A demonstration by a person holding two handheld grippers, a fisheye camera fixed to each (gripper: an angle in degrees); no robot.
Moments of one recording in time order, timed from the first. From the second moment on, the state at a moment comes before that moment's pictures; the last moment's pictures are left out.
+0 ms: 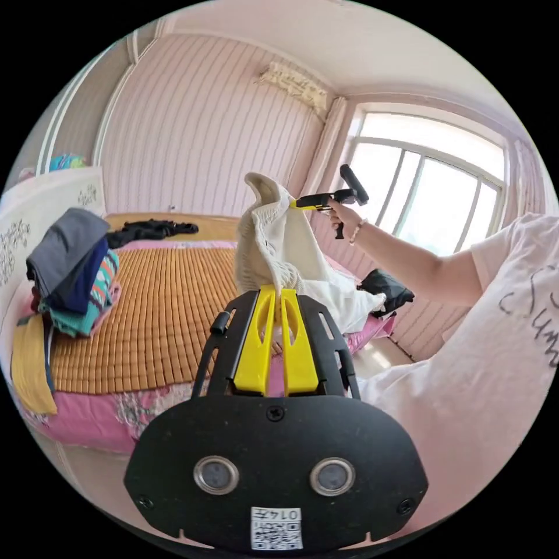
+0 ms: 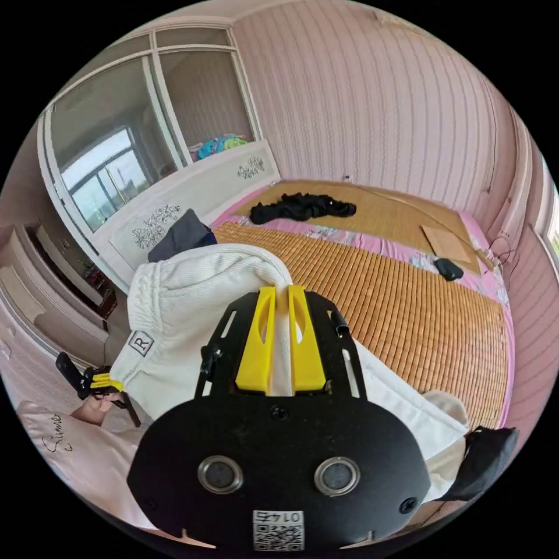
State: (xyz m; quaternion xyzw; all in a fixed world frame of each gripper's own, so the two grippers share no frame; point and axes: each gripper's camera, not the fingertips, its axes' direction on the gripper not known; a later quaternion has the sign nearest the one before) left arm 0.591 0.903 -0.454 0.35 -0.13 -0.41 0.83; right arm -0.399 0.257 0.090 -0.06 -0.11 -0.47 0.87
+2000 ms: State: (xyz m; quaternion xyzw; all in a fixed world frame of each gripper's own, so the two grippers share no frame) left arm 0.546 0.864 -0.335 0.22 -0.07 -0.46 0.86; right arm 0.145 0.279 -0.144 -0.04 -0.03 -0.10 0.99
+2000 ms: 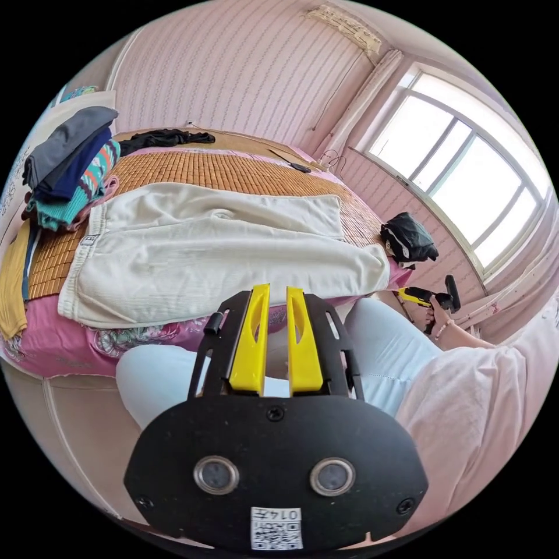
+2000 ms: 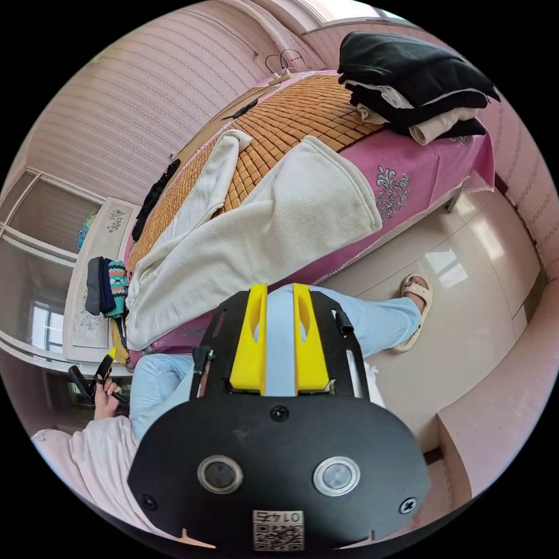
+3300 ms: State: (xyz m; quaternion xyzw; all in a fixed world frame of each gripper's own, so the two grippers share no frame) left arm 0.319 0.578 -0.223 0.11 -0.09 -0.25 0.96; right arm -0.140 -0.026 -0.075 -0.04 -0.05 -0.30 0.95
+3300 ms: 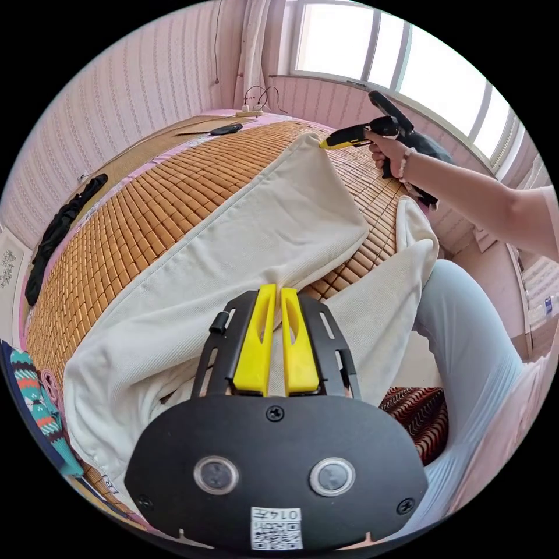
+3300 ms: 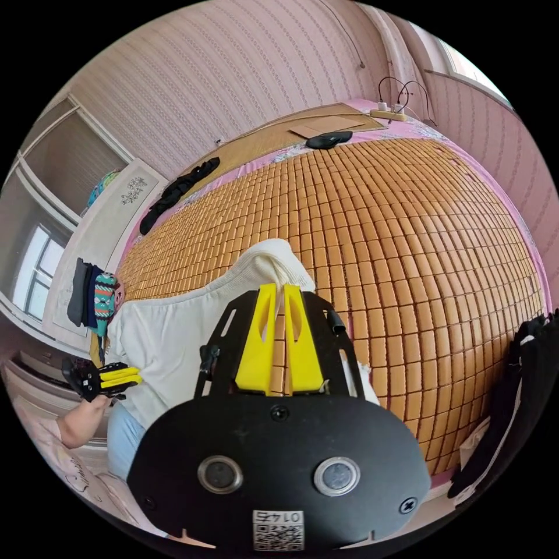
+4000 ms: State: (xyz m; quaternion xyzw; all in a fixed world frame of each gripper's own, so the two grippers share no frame) left arm 0.271 0.585 -0.174 0.07 -0.06 -0.29 0.95; right arm -0.114 -0.045 -0.007 -0.14 0.07 -0.21 0.96
